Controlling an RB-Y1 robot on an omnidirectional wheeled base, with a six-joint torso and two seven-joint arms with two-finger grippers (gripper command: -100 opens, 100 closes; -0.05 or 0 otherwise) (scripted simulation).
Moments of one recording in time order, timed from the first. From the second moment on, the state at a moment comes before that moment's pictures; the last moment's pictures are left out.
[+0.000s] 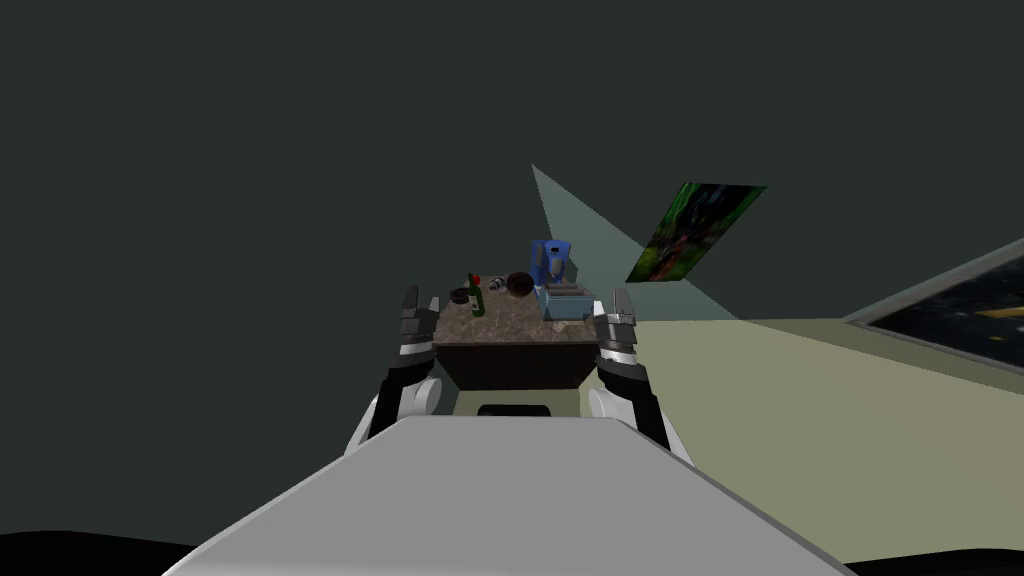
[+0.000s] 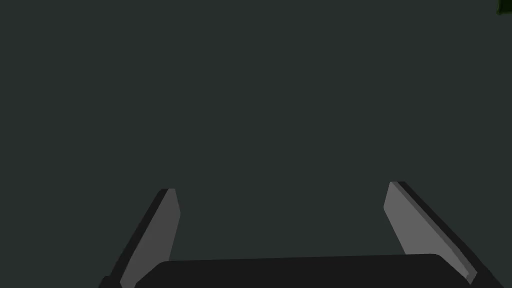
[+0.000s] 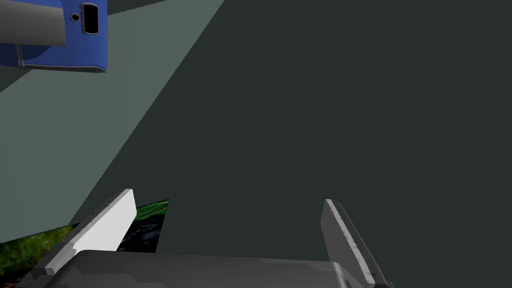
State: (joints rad) left arm 0.45 0.02 0.00 -2.25 0.00 -0.45 -0.10; right arm 0.54 0.03 0.00 -2.28 0.03 -0.47 0.10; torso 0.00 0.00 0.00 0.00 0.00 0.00
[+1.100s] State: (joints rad) left arm 0.50 0.31 -0.01 -2.17 -0.01 -0.35 -0.06; right arm 0.54 0.03 0.00 -2.28 0.03 -0.47 0.10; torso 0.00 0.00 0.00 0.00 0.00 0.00
